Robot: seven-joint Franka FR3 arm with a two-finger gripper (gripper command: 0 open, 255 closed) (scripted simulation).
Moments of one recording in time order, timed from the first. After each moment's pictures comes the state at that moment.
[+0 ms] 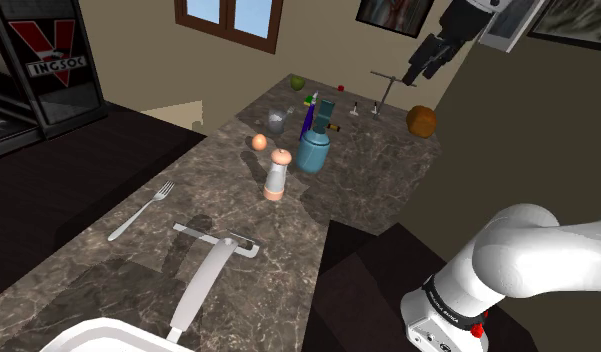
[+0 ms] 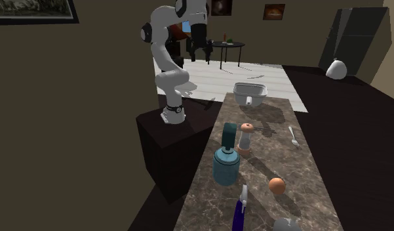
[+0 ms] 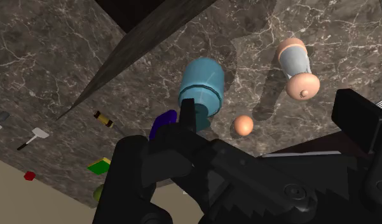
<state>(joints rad) 0.01 -0.83 0.00 -2.26 -0.12 1.71 -0.05</state>
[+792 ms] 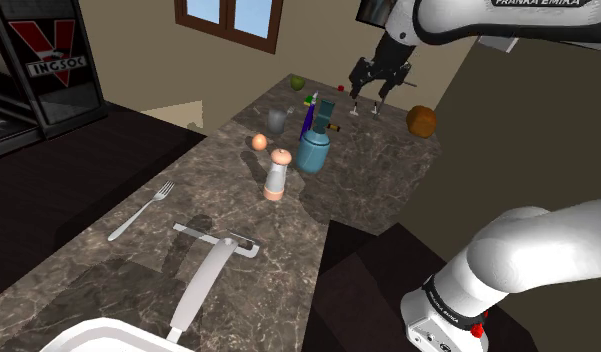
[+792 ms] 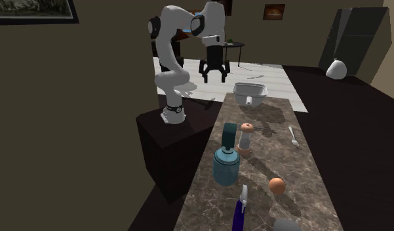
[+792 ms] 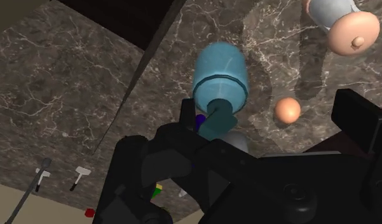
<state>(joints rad) -0.10 -0.55 0.11 -2.29 -0.12 2.00 0.31</state>
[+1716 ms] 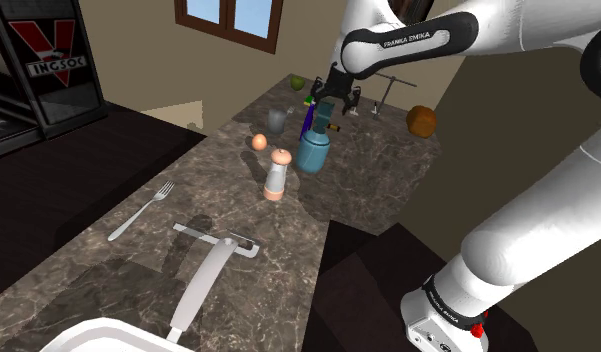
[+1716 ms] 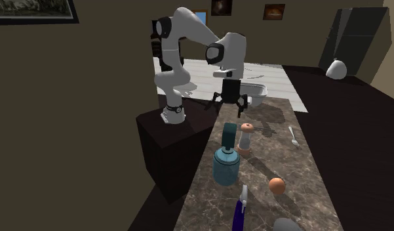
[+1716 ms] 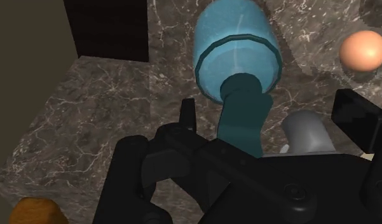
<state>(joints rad) -0.24 -0.04 0.21 -2.07 -0.27 2.22 0.86</state>
